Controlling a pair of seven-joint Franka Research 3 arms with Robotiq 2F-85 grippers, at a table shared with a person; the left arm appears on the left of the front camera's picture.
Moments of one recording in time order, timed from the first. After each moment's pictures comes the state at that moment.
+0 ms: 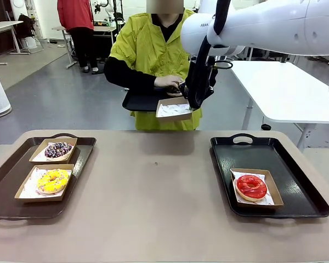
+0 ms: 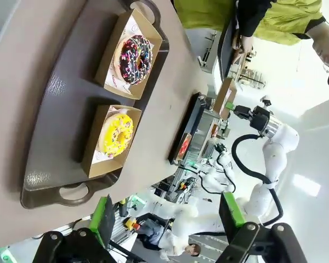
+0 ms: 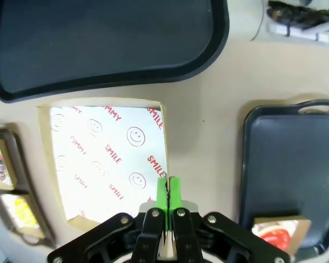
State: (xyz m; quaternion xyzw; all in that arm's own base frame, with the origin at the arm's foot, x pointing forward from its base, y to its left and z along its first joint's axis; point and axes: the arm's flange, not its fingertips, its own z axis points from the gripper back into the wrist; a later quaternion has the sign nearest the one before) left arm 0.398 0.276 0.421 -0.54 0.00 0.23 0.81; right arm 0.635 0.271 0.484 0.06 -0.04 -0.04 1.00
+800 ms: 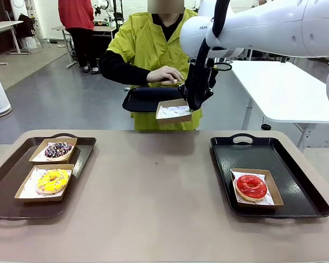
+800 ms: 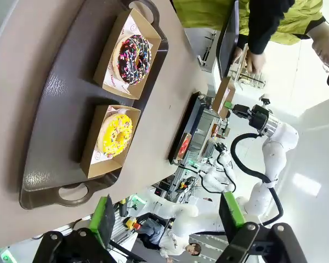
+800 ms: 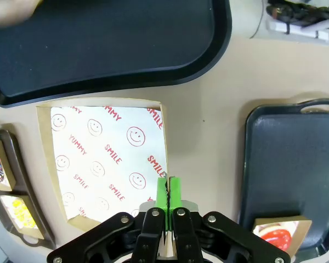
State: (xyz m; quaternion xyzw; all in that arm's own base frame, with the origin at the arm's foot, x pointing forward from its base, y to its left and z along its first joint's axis) left arm 0.399 0.274 0.421 -0.54 0.01 0.23 0.81; right arm 0.635 0.272 0.481 0.06 -0.04 -0.04 1.00
